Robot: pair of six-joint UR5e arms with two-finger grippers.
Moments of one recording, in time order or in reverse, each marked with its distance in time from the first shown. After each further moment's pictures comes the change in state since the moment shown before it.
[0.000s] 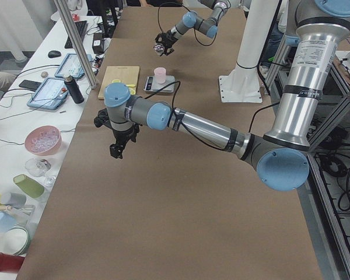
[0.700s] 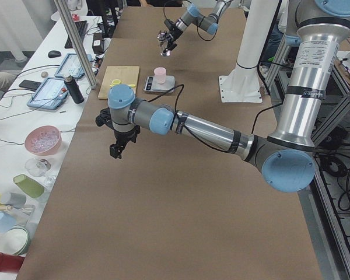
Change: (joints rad) left arm -0.002 0.027 -0.010 -0.086 0.000 0.001; right arm 0.019 -0.196 0.017 0.453 0.104 0.445
